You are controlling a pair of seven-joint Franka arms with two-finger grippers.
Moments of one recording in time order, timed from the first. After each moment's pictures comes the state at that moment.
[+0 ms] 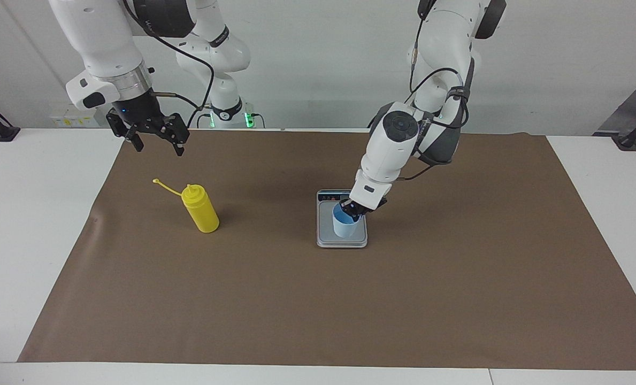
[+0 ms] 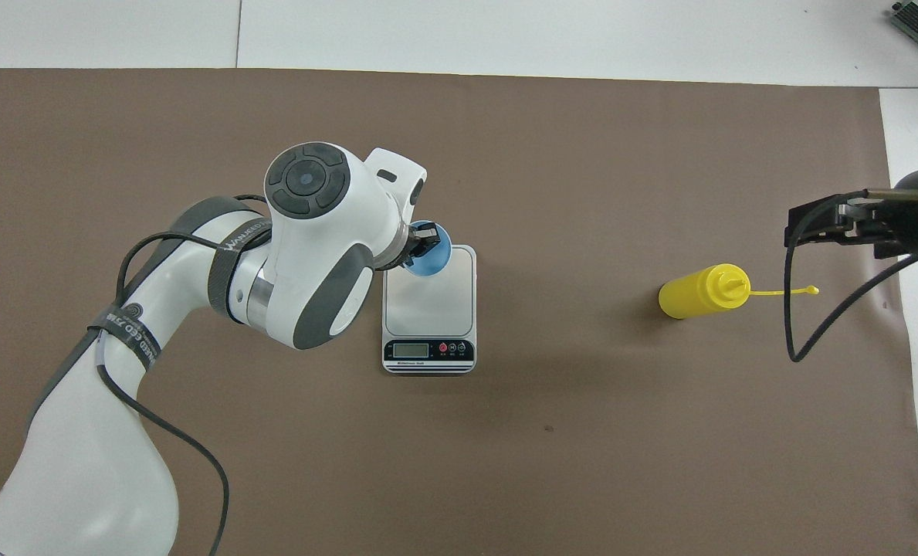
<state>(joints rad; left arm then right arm) -0.41 0.38 -0.17 -1.65 -0.08 2.12 -0.77 0.06 0.02 -0.03 -1.55 -0.01 1.59 0.16</state>
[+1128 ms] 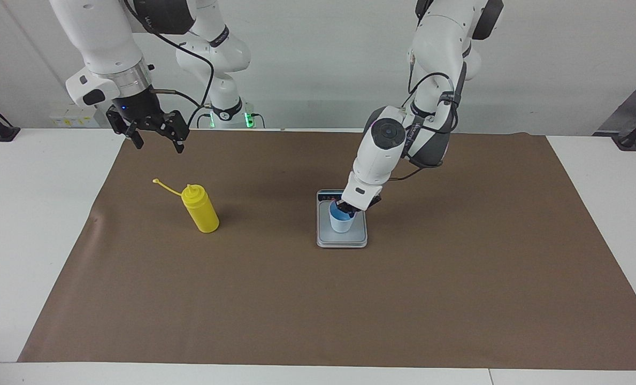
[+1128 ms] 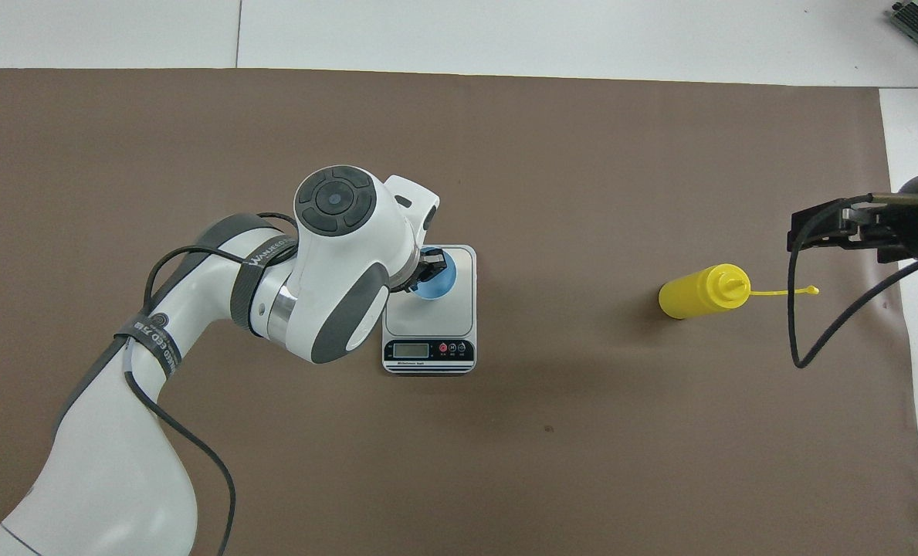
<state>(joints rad) -0.44 0.38 -0.16 -1.71 -0.08 2.09 -0.77 0.05 0.01 -0.03 -1.55 -0.01 1.58 0.16</state>
